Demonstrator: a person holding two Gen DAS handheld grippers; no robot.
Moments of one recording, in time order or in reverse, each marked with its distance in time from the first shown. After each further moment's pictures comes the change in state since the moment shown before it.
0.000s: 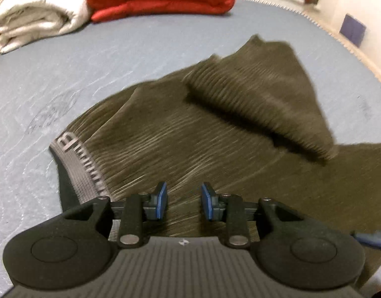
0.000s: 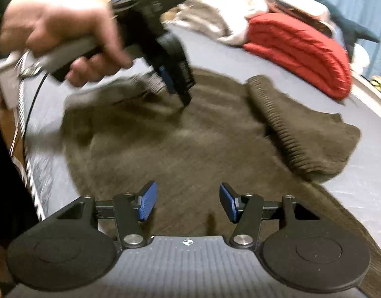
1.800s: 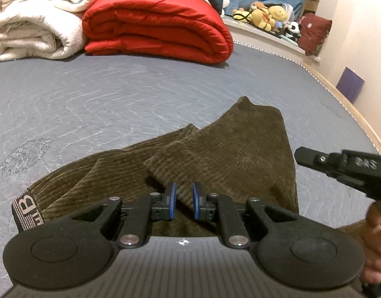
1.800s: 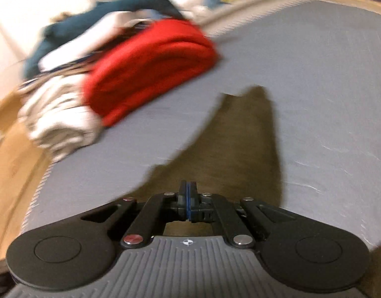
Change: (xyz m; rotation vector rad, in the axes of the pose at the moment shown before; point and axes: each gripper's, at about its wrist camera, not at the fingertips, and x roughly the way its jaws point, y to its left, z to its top) left arm 0.014 -0.026 0.079 -0.141 -0.166 -0.058; right arm 0.074 -0.227 0.066 0.898 -0.212 -0.028
